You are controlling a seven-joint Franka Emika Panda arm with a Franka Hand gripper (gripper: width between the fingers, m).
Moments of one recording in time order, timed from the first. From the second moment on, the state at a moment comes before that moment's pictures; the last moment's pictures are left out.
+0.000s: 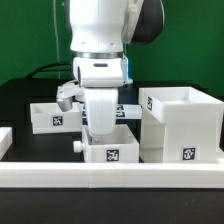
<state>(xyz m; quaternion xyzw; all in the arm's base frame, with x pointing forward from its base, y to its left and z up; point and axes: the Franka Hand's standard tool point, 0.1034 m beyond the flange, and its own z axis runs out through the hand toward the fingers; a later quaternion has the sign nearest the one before) 0.534 -0.044 0.013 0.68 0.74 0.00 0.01</state>
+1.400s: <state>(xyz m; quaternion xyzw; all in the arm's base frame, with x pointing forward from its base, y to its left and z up) 0.545 -0.002 0.011 0.68 0.73 0.01 0.01</state>
